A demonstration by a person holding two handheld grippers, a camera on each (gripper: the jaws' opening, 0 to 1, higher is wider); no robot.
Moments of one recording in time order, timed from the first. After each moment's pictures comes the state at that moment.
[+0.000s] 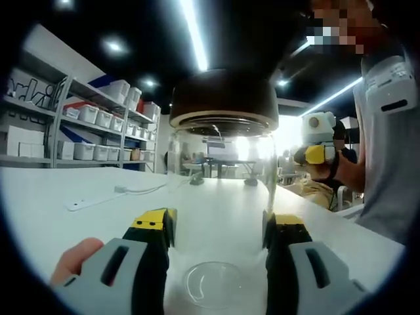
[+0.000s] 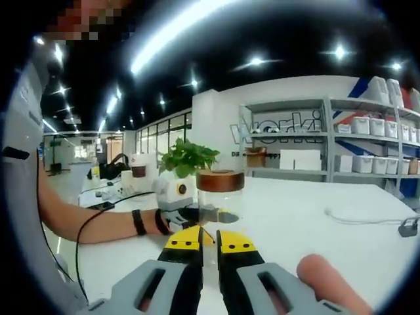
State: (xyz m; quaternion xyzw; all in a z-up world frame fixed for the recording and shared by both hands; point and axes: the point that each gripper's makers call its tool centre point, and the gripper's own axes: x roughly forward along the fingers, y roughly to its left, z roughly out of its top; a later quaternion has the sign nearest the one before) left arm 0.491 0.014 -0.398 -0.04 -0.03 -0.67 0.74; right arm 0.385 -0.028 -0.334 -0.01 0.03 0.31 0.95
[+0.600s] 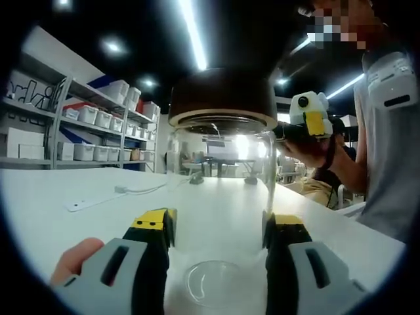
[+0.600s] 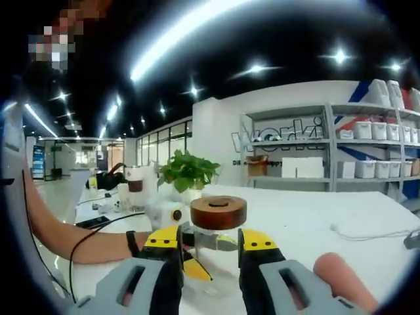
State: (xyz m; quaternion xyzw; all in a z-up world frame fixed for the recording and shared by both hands) left arm 0.489 0.013 -0.399 -0.03 -0.03 -0.67 0.74; right arm 0.422 -0.005 -0.306 0.00 0.01 0.32 0.95
